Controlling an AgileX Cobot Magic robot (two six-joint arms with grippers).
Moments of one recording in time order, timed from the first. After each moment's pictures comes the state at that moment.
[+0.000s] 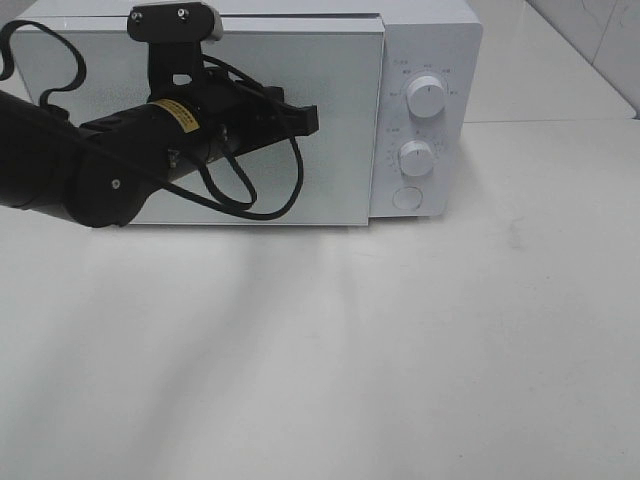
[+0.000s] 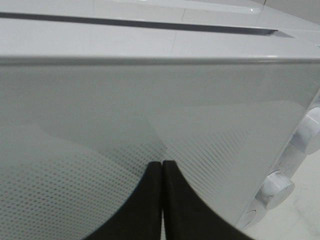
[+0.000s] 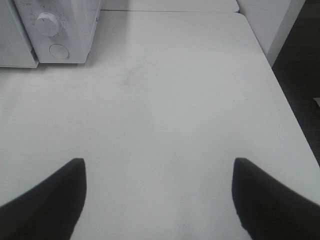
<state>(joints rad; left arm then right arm) -0.64 1.91 -0.98 -0.19 -0.63 -0.09 0.03 0.00 -0.51 -0.08 1.05 0.10</state>
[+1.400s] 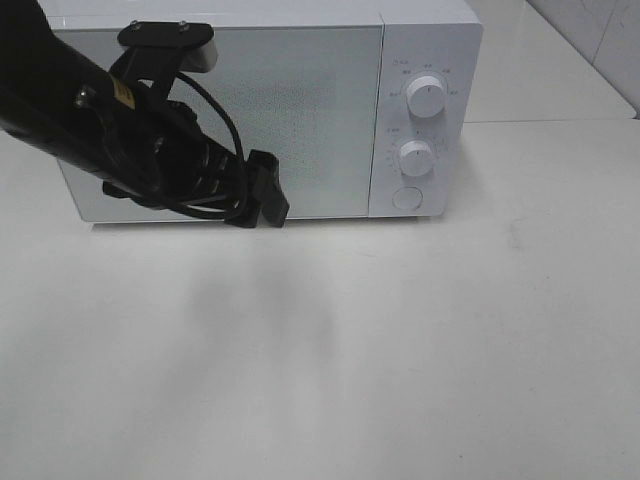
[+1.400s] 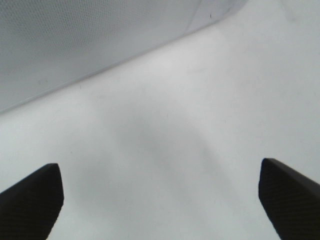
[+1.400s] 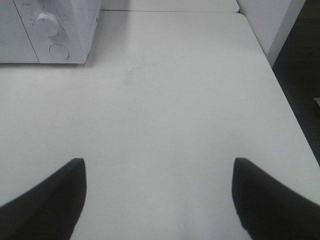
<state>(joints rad) -0.64 1.62 -1.02 -0.19 0.43 0.00 0.03 0.00 -0.51 -0.08 1.05 0.10</state>
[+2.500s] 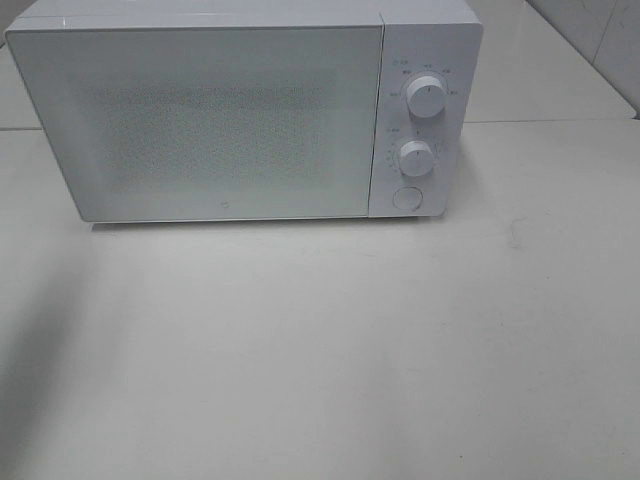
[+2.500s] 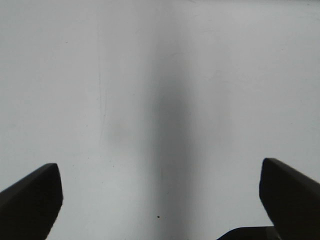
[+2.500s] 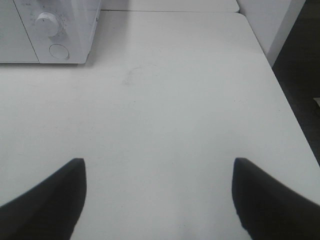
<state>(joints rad) -0.03 1.21 -0.99 -0.09 1.05 -0.01 0.03 0.00 -0.51 -0.08 1.05 0.10</state>
